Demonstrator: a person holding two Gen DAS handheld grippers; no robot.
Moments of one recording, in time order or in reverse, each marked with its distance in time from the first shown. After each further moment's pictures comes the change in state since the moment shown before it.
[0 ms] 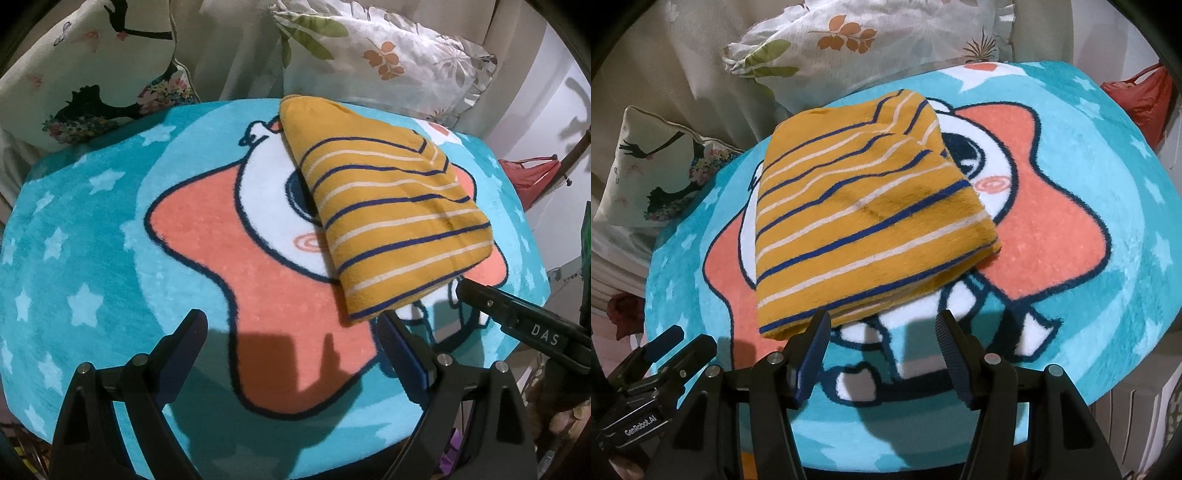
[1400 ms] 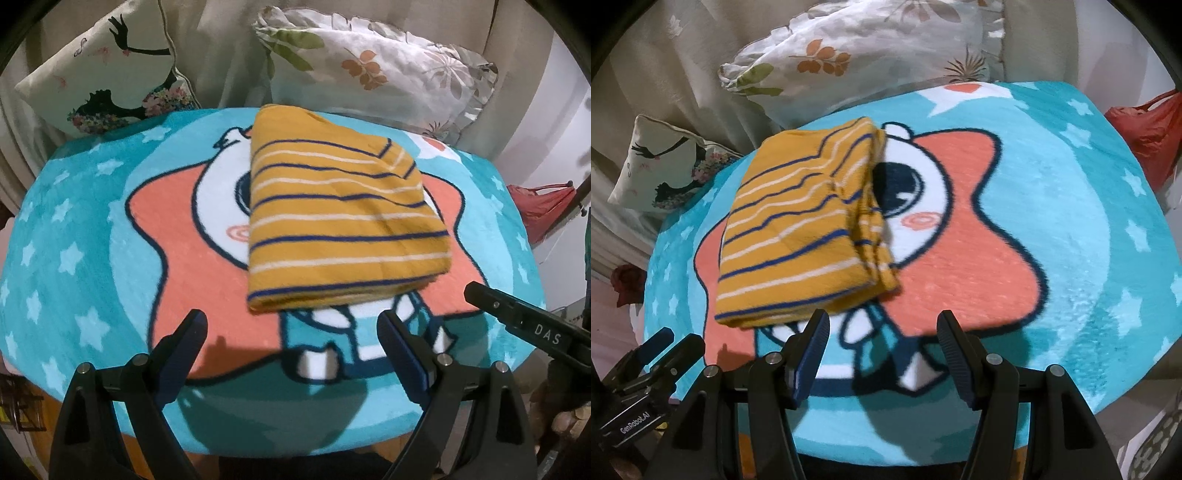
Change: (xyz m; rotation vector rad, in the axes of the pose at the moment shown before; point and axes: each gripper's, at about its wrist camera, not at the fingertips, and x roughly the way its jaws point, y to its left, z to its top) left arm -0.011 -0.101 -0.016 -0.133 -0.061 0.095; right arm -0.027 -0.090 0.029 -0.123 -0.002 0.049
